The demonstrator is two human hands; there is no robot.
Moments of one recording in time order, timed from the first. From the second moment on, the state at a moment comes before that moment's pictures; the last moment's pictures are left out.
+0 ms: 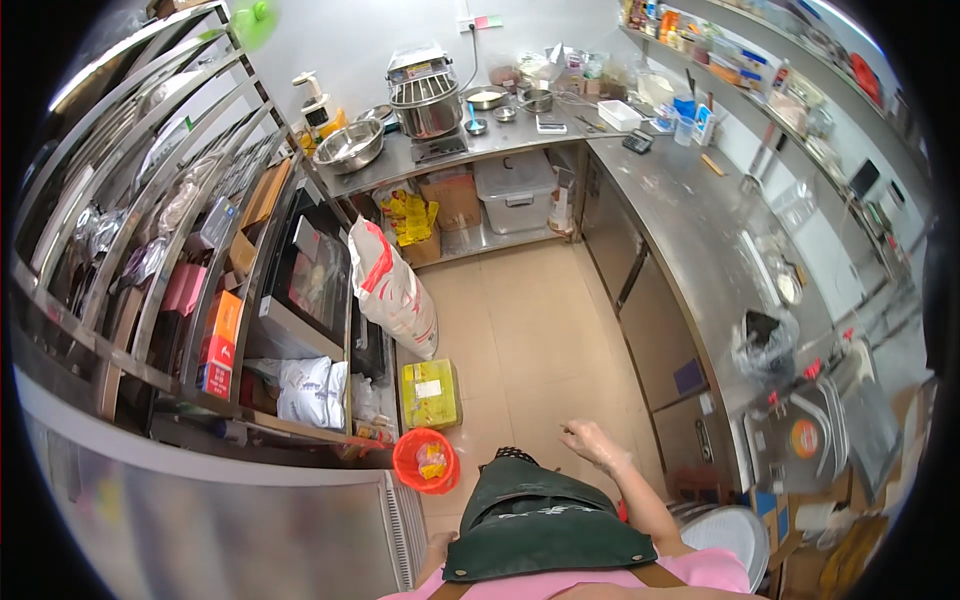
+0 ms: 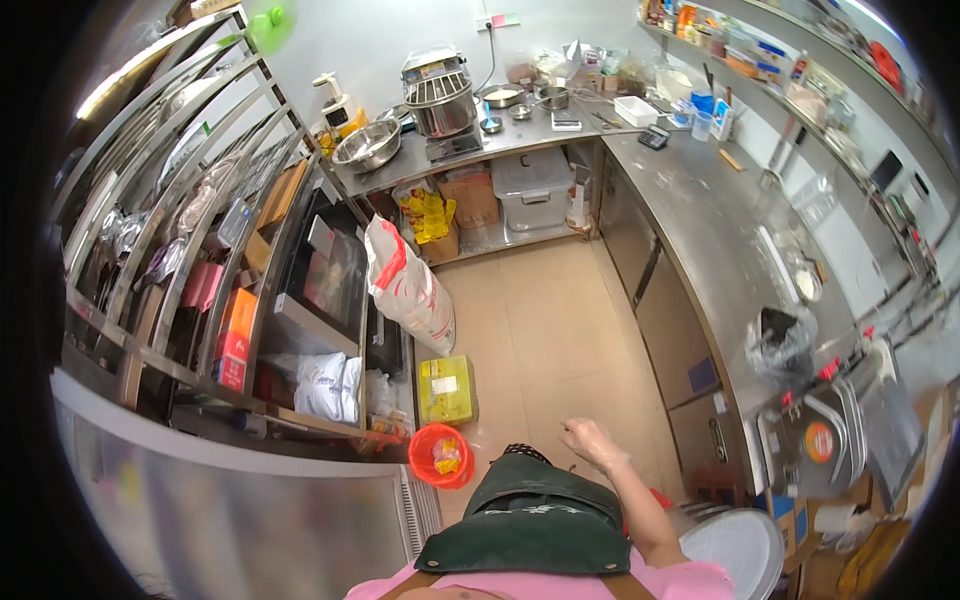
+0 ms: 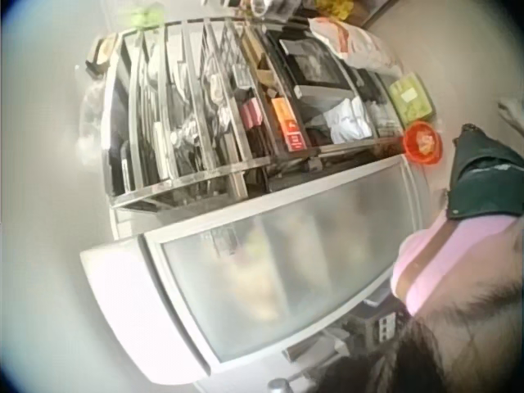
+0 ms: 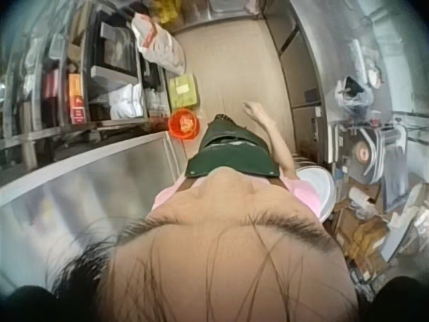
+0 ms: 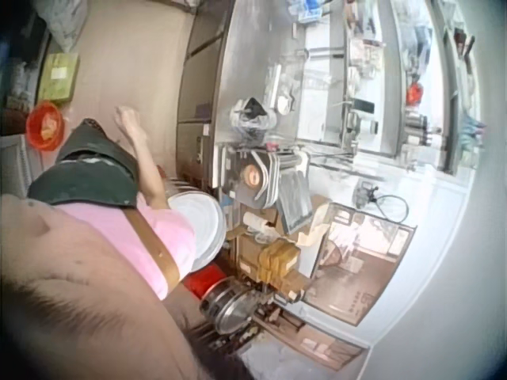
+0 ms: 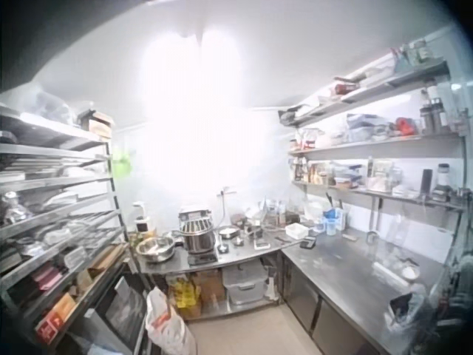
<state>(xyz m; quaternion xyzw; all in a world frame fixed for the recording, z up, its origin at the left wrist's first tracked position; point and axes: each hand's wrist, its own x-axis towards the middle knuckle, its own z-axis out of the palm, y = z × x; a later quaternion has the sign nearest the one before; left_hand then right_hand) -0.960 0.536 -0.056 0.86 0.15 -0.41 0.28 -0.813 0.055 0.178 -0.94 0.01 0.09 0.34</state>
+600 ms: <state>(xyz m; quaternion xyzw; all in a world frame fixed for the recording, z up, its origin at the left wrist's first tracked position) -0.370 0.337 -0.061 0.90 0.08 -0.30 0.29 -0.634 -0.144 0.000 -0.62 0.58 0.24 0.47</state>
